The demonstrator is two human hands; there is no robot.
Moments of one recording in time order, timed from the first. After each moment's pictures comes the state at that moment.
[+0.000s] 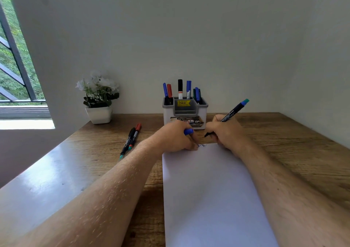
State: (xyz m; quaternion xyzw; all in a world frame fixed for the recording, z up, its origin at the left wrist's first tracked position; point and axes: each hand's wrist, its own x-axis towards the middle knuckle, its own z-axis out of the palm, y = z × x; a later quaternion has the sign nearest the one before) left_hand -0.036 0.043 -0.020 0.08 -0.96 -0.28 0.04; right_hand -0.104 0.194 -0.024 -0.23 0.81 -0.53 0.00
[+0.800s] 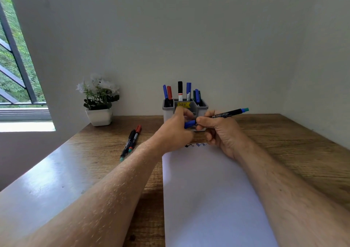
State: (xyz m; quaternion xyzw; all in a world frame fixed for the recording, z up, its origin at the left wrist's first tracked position) left_hand -0.026 0.049 -0.010 0.04 -0.91 -0.39 0.15; right_hand -0.099 0.186 -0.019 -0.24 0.62 -0.73 0.15
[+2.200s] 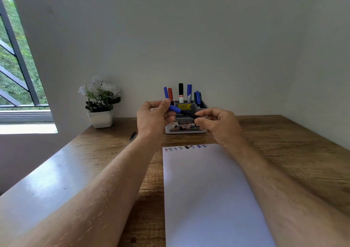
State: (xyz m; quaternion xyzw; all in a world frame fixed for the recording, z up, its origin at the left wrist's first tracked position) left_hand -0.028 0.025 -0.003 0.15 -0.55 -0.73 0.38; right_hand -0.103 0.182 -0.020 -0.31 0.71 -0.64 -0.02
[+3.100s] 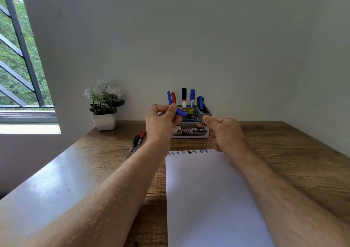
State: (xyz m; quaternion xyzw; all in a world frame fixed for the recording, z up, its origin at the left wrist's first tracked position) left_hand -0.029 0.039 -0.001 0.13 -0.51 -0.76 0.39; right_hand -0.095 0.181 -0.016 -0.24 0.70 -0.67 0.02
